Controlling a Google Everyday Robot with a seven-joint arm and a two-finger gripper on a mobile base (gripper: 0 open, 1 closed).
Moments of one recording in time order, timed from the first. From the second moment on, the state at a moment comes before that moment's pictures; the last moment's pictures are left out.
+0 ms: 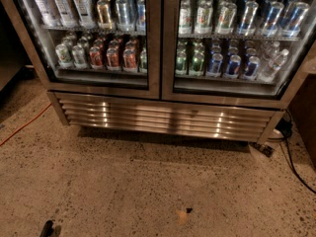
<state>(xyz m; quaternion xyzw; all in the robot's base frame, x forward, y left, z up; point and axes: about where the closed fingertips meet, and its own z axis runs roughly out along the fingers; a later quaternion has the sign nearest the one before) 0.404 -0.208 1.150 -0.58 0.59 -0.24 0.51</state>
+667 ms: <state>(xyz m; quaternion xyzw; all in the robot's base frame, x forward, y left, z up) 0.435 -0.233 1.130 -0.59 0.57 -0.20 0.54</state>
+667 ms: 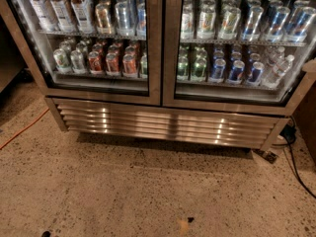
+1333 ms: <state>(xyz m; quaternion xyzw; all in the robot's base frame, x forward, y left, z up) 0.435 -0.233 1.130 -0.59 0.57 -0.20 0.54</state>
